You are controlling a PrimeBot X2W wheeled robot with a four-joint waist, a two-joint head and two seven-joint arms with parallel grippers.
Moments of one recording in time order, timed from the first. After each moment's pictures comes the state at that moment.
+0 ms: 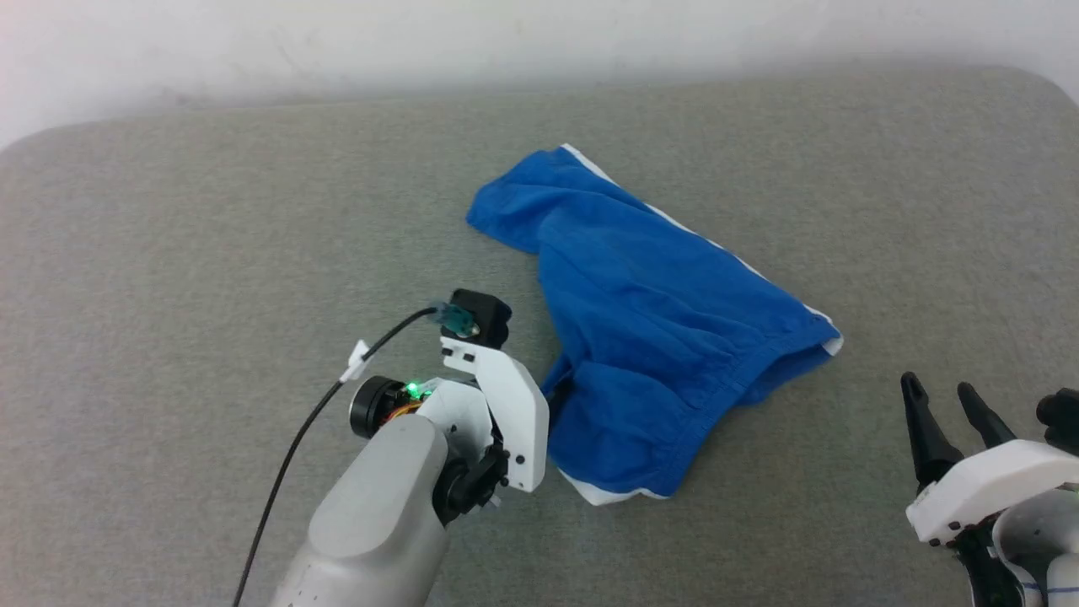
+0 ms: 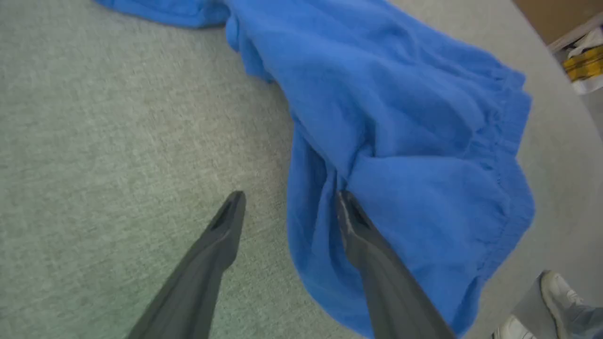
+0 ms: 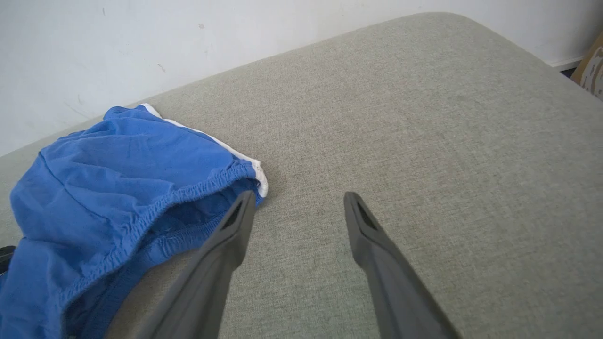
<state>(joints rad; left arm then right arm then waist) -0.52 0.05 -0.45 0.56 -0.49 -0.06 0.39 -0.05 -0.05 -0.24 0.09 0.31 0.13 0.18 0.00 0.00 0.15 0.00</state>
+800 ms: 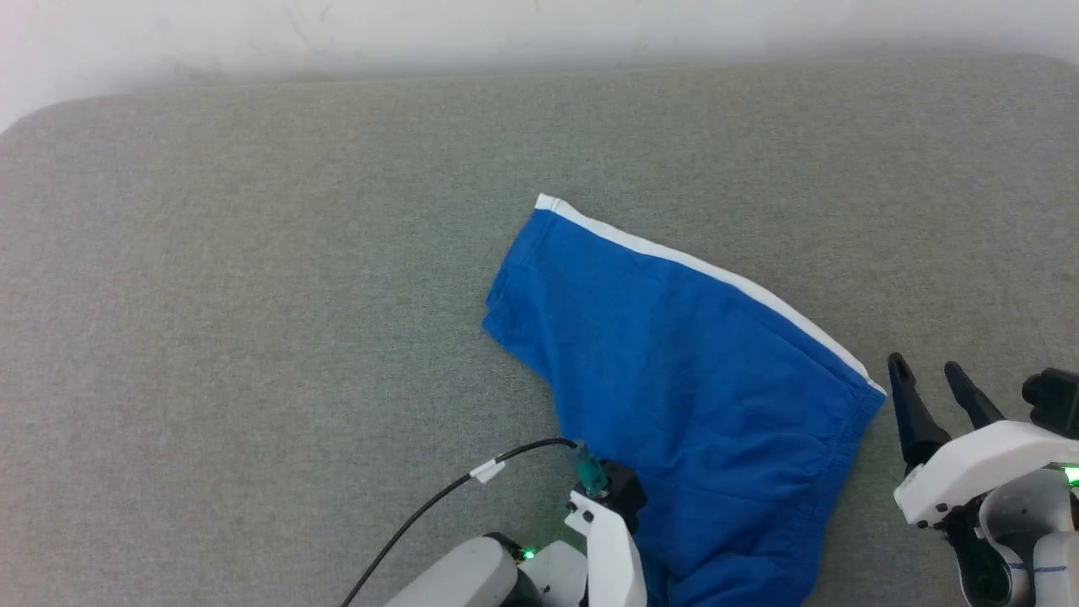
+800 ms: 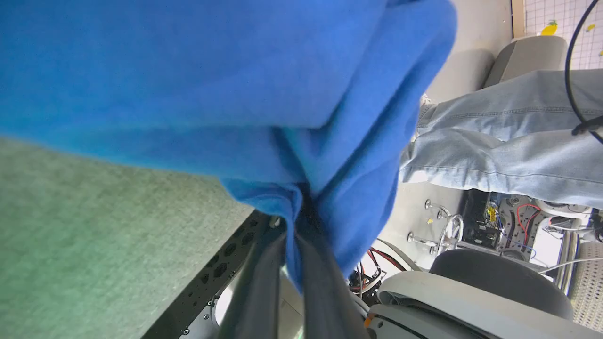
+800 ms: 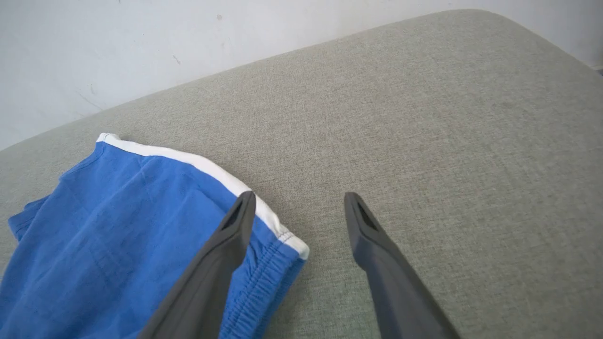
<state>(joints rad) -0.38 0.12 -0.84 0.36 -0.88 -0.12 0.82 -0.09 -0.05 -0.21 0.12 0.30 0.13 0.17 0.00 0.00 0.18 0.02</state>
